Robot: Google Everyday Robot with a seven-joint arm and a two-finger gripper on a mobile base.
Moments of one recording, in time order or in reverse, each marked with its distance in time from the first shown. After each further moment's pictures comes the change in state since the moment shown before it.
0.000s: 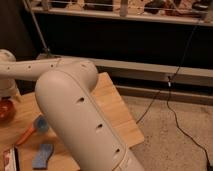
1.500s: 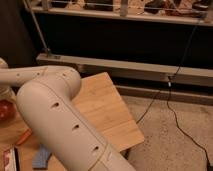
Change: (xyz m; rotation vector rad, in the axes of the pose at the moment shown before) arm -0.022 0.020 0.055 0.055 -0.012 -0.025
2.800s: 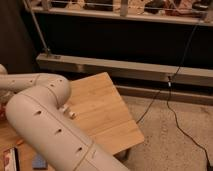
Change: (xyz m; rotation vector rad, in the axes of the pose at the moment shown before) arm -0.006 -0.014 0.058 0.105 0.053 0.040
